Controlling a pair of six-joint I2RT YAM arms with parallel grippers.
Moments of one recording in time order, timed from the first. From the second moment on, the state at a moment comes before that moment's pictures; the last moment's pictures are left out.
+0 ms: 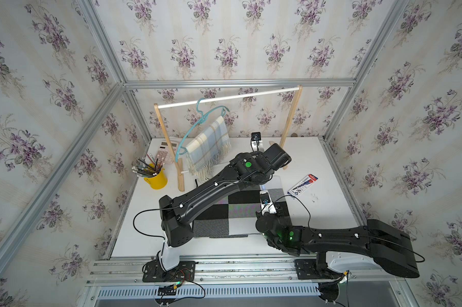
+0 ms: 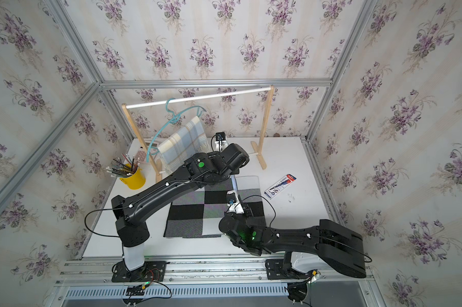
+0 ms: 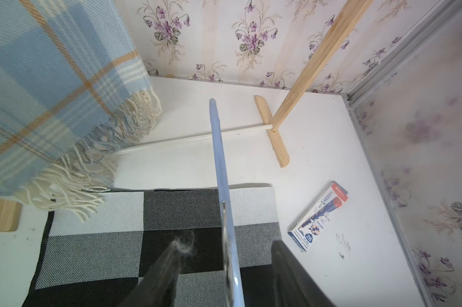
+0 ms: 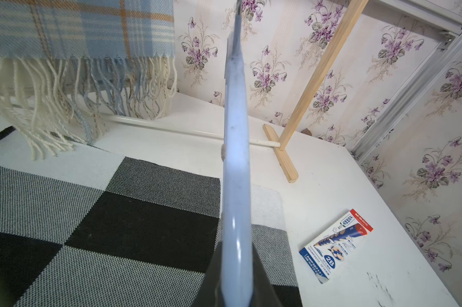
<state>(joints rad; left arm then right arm) -1.06 1.96 2.19 -1.14 -0.64 -0.89 1.27 1.28 0.49 0.26 1.16 0.23</state>
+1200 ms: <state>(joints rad) -0.97 1.86 2.04 -1.06 -0.57 -0.73 1.22 0.85 0.52 -0.08 0.63 0.30</state>
